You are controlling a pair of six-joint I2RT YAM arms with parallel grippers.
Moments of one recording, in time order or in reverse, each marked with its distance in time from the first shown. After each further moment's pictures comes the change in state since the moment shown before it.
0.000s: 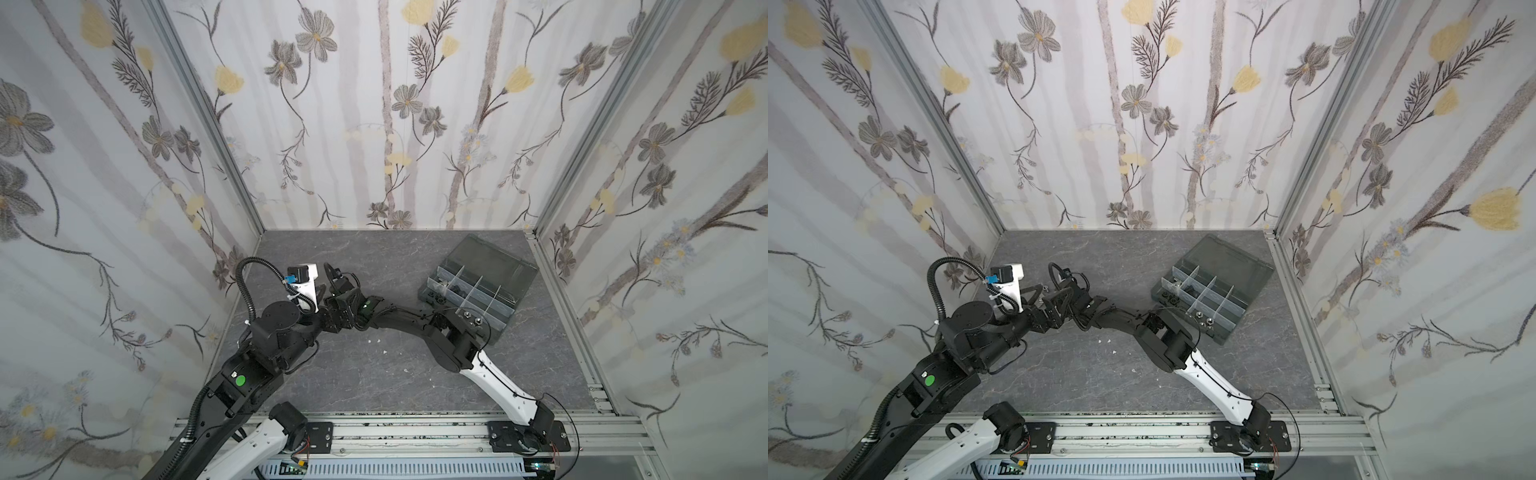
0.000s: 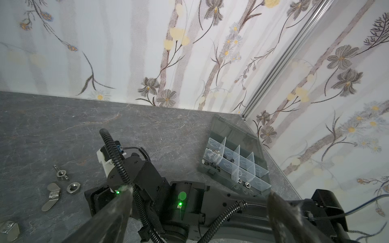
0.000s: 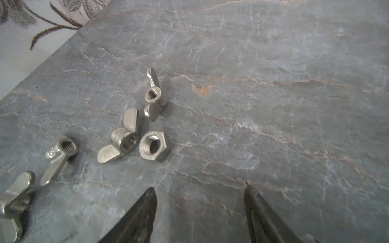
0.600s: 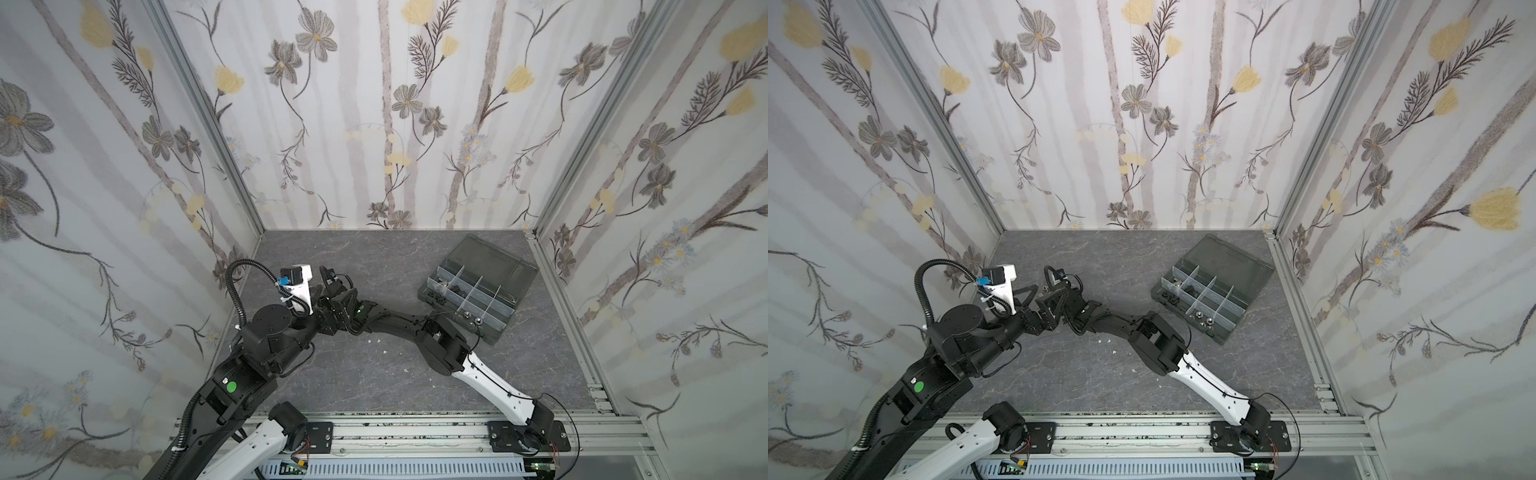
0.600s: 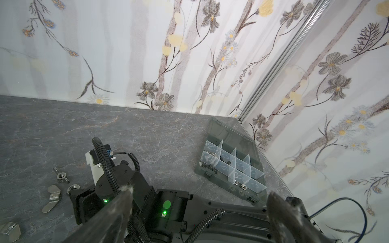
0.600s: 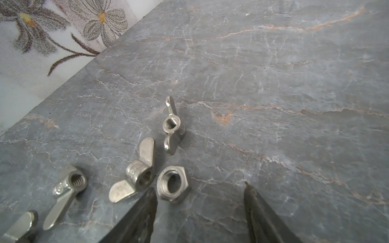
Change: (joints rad) left arm 0.000 -0.032 0.022 -0.034 0.007 -0.003; right arm 0.030 0.119 0.132 0.100 0.066 -0.017
